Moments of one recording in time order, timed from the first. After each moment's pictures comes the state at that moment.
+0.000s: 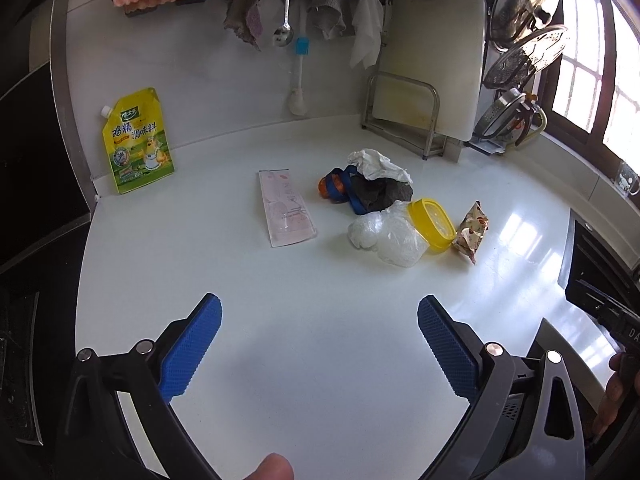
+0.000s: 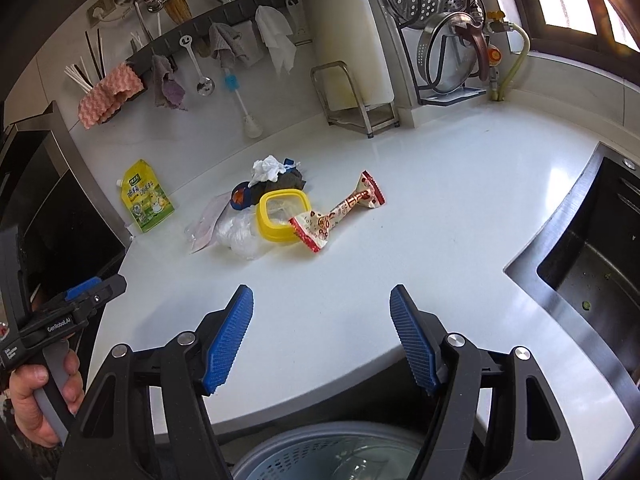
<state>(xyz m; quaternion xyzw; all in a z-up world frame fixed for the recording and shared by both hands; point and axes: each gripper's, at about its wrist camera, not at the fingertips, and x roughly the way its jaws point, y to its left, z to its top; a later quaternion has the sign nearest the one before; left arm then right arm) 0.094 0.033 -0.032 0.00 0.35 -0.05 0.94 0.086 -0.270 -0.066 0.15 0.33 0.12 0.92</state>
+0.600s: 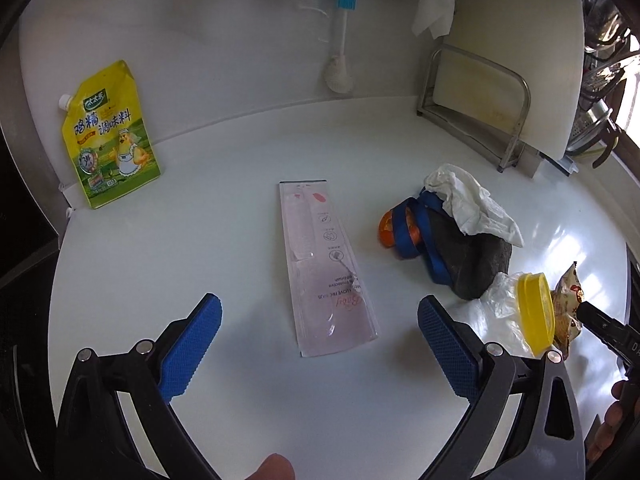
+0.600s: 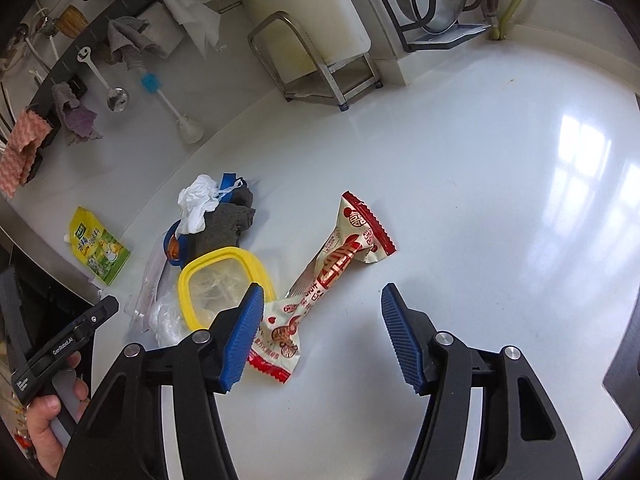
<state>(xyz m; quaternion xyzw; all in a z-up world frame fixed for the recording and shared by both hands) 0.258 0.054 -0.064 -0.02 0.41 0.00 0.91 0.238 -0.270 -0.112 0.23 0.40 0.07 0.89</state>
